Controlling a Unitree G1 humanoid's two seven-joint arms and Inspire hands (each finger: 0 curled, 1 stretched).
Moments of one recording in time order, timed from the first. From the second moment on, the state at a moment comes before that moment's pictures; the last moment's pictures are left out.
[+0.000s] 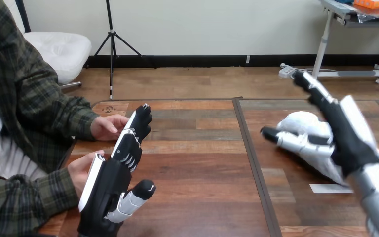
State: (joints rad) left arm 0.02 0.09 -0.02 0.63 -0.18 -1.12 -0.38; right arm -0.06 -0.32 -0.14 0.06 -0.29 -0.22 0.14
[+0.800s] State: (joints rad) left arm 0.02 0.07 -0.02 0.63 -0.19 -1.12 -0.38; right arm -0.31 -0.51 -0.12 0.13 -0.37 0.00 0.22
